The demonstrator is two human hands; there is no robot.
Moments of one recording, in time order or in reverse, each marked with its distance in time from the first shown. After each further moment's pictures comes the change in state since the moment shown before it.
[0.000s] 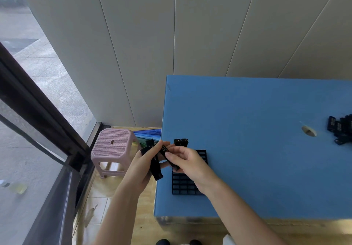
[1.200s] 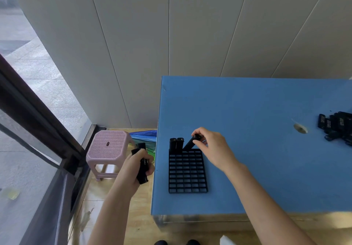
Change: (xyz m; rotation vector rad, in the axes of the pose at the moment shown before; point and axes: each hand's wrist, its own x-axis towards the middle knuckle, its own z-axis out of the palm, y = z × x) left_hand 0.007 -0.010 -0.022 0.118 0.175 -0.106; right_hand 0.013 0.001 -0.077 -0.862 0.304 -0.368
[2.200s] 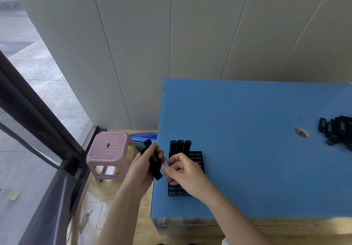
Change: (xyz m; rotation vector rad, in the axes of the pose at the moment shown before) left_hand 0.000 -0.004 0.020 -0.212 -0.187 0.090; right_hand -0.043 -0.062 0.038 0.649 -0.301 0.320
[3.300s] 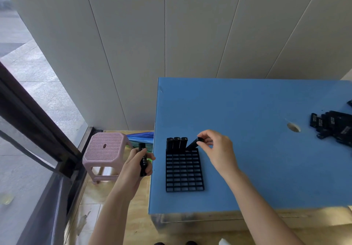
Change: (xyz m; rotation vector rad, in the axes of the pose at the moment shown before) left_hand -0.014 0.001 -0.013 0.240 0.079 0.066; right_hand 0.020 0.023 -0.075 -0.512 0.566 -0.401
